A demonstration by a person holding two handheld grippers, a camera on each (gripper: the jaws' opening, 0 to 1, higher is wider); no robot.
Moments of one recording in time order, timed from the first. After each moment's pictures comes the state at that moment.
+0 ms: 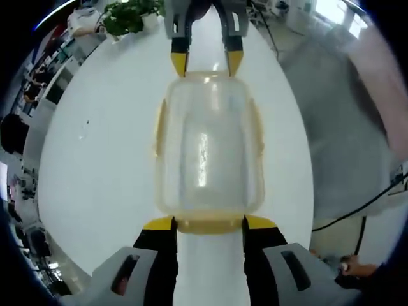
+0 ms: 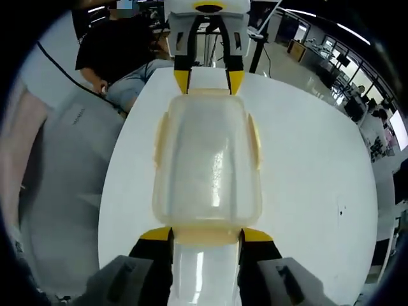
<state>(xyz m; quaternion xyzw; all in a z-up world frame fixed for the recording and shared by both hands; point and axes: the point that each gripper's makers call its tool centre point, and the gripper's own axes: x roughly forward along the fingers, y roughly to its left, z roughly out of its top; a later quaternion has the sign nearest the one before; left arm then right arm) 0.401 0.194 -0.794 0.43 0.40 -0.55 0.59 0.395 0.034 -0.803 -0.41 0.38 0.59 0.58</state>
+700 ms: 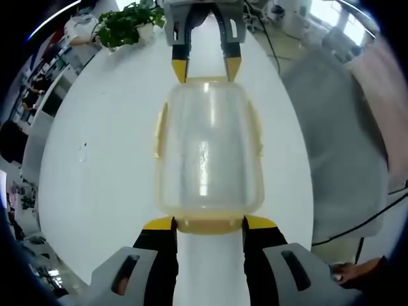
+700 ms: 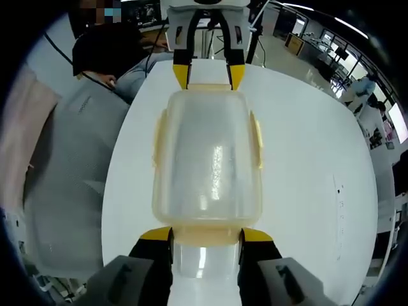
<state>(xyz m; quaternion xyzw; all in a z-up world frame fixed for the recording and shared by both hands) 0.407 0.142 -0.786 0.42 0.39 -0.57 0.59 0.396 -0.018 -0.796 -0.42 0.40 0.58 0.58</state>
